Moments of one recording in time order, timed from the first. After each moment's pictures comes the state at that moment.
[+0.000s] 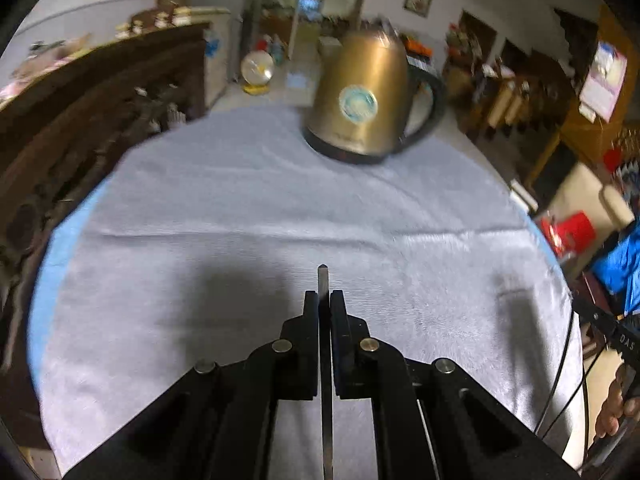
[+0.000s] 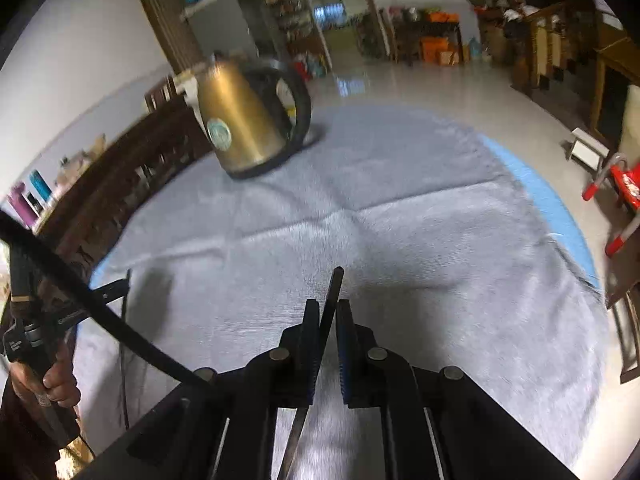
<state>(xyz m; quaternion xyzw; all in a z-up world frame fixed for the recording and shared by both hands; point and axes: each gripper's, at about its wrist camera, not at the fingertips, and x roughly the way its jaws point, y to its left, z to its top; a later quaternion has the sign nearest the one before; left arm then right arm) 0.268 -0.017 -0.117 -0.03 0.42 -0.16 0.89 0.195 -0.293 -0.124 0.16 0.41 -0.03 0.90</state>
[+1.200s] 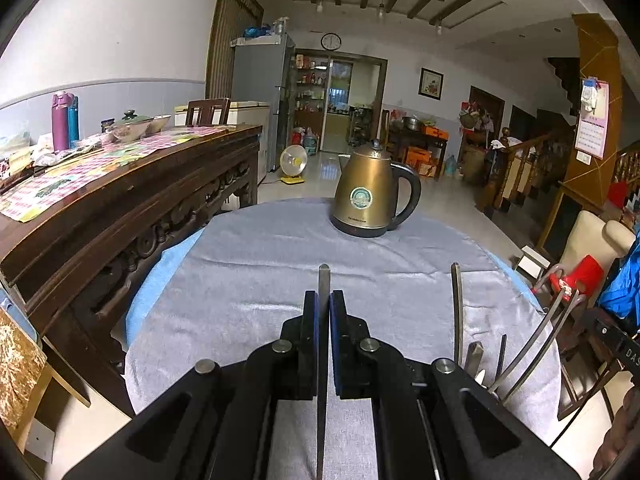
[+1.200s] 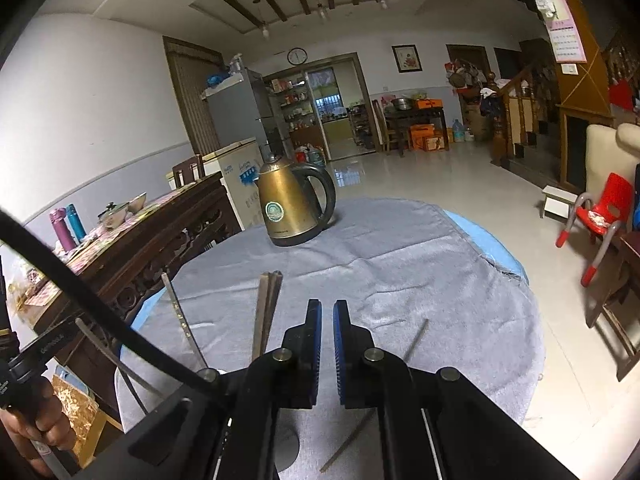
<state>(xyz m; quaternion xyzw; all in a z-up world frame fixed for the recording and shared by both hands) 0.079 0.018 -0.040 -0.03 0.26 -0.10 0.96 0.020 -0.223 -0.037 0.14 0.26 -0.06 0.95</state>
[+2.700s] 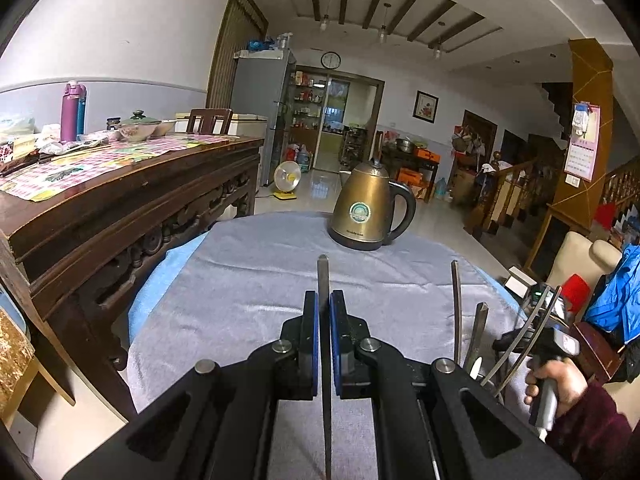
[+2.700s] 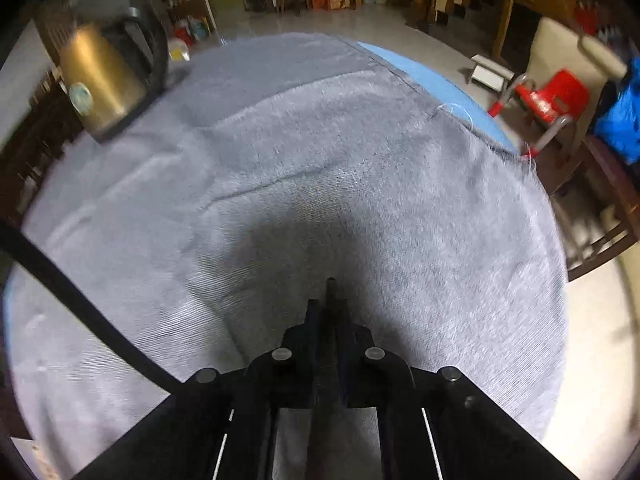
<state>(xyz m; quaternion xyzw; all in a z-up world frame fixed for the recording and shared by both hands) 0.054 0.050 -0.048 -0.07 0.22 -0.12 0.96 0.177 -0.314 -0.193 0.19 0.51 -0.20 0.81</state>
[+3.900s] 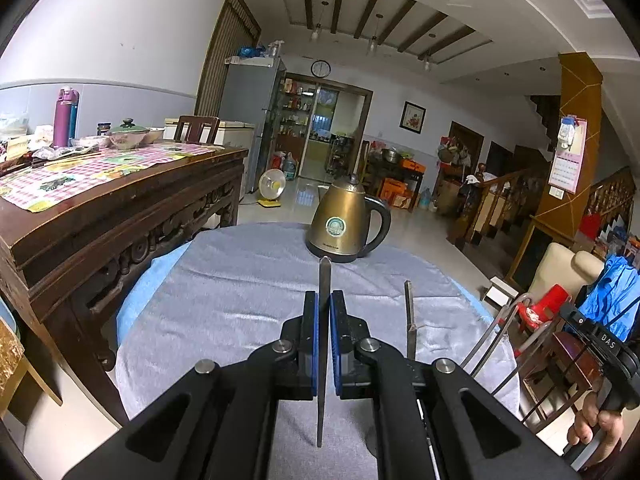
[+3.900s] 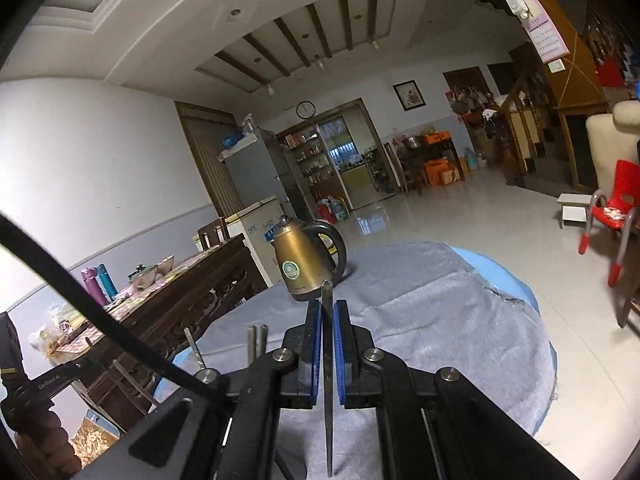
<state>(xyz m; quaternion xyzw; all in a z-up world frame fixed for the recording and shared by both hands) 0.029 0.040 -0.020 -0.08 0.21 -0.15 0.96 -0.022 -0.257 -0.023 0.20 0.14 -0.02 0.97</state>
